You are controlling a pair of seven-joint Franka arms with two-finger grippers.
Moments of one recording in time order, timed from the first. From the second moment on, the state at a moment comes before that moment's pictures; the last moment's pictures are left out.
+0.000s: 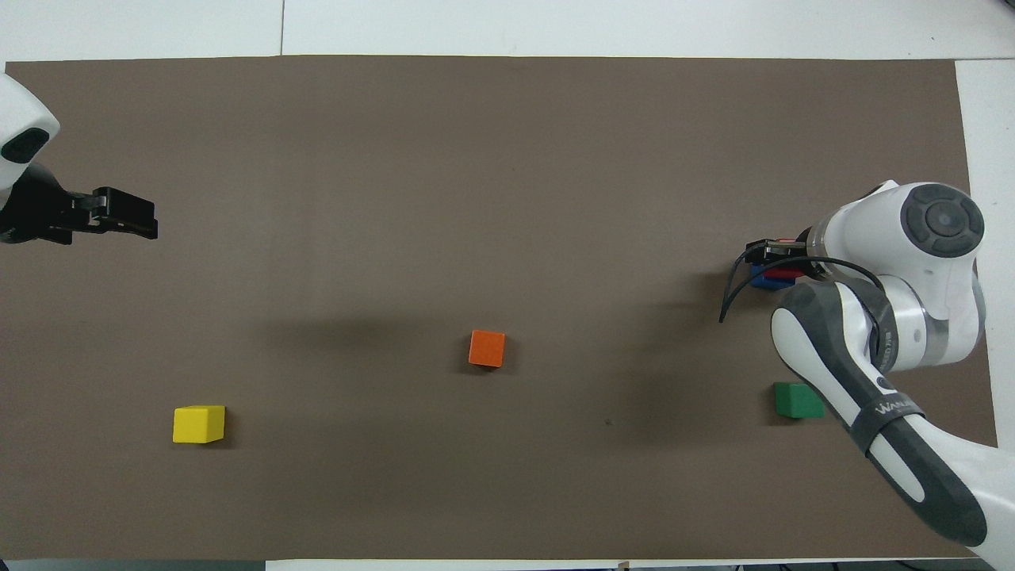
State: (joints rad) left arm -0.07 0.05 0.02 -1.63 0.01 1.69 -0.03; right arm 0.01 0.15 0.01 -1.94 -0.14 2.09 0.25
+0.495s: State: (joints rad) left arm -0.07 0.05 0.02 -1.63 0.00 1.69 -0.06; right arm 0.01 0.10 0.02 -1.79 -0.09 1.91 0.13
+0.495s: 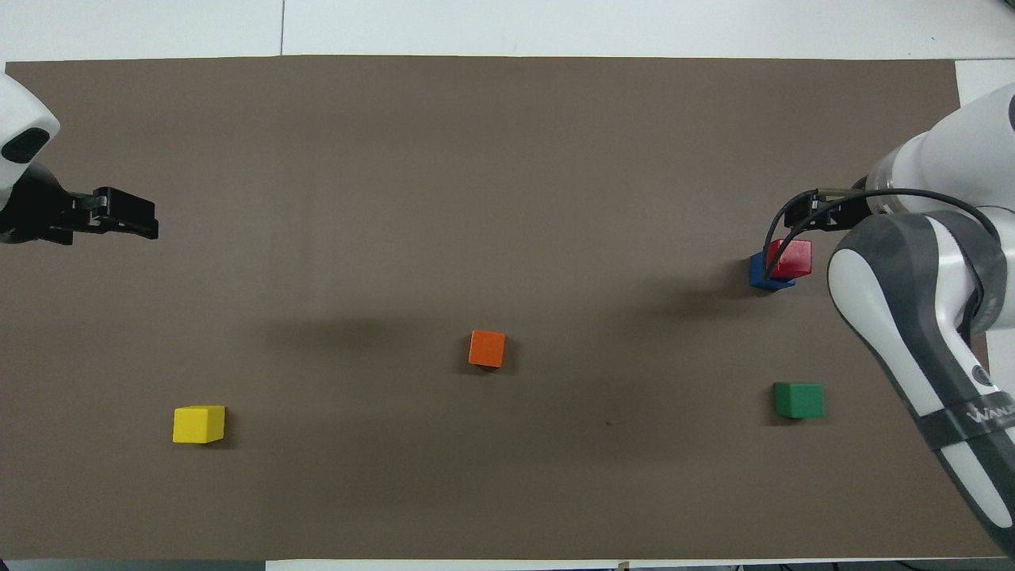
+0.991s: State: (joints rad) left arm -0.07 0.05 0.02 -1.63 0.00 1.69 -0.06; right arm -0.02 0.04 0.00 -1.59 -0.04 1.61 -0.04
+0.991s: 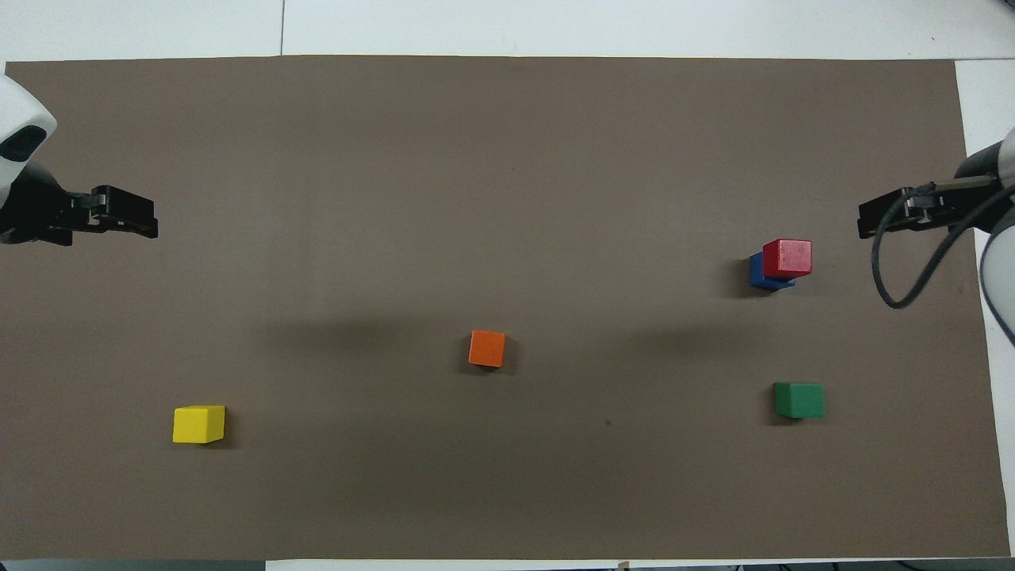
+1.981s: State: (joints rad) left arm -0.07 0.04 0.02 -1.63 0.00 1.69 -0.06; right arm -0.11 -0.05 0.04 -1.60 -0.04 1.47 -0.05
